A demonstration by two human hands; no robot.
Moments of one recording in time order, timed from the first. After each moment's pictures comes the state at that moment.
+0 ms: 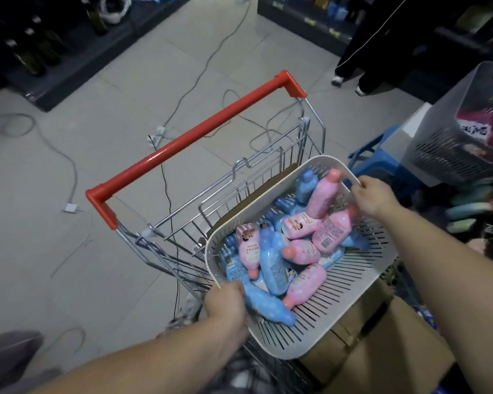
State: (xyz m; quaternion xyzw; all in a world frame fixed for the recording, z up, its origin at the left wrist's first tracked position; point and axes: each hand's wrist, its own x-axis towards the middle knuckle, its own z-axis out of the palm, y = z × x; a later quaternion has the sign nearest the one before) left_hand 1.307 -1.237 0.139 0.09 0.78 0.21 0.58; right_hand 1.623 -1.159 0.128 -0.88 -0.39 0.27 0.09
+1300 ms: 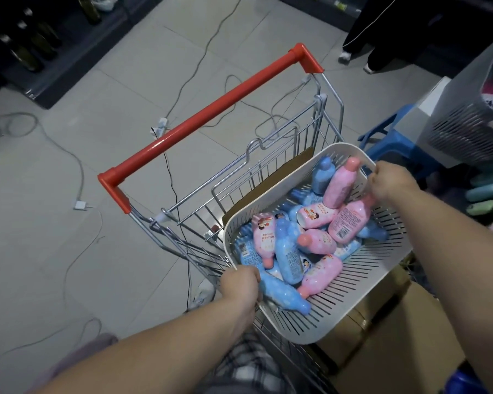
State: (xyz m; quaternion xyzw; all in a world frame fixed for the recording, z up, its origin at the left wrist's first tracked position) left_hand 1.306 -1.217 0.100 0.17 0.76 0.15 0.61; right_hand 1.633 -1.148 0.108 -0.91 -0.36 0.21 -0.04
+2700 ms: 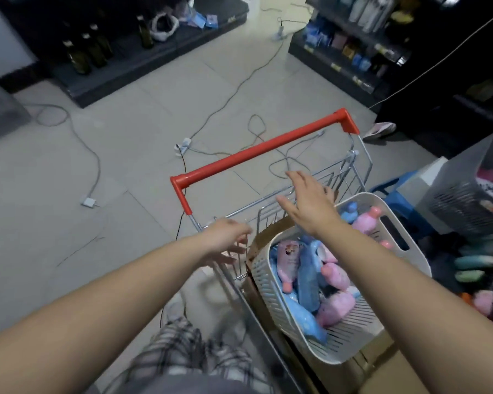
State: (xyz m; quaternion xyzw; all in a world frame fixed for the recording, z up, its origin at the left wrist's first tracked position) left_hand 1.207 -1.098 0.178 0.40 0.58 0.03 0.71; right_hand 1.424 -1.102 0.164 -0.75 -0.64 0.16 0.03
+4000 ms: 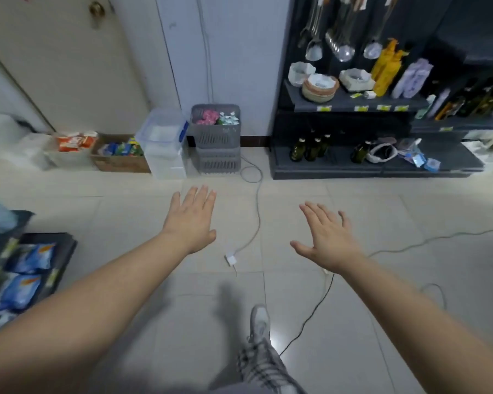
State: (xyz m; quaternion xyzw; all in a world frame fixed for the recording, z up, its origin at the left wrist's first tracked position) left_hand 0.662 -0.853 0.228 0.59 0.80 -0.14 0.01; right_hand 0.940 -0.731 0.221 -0.43 -0.90 0.06 -0.05
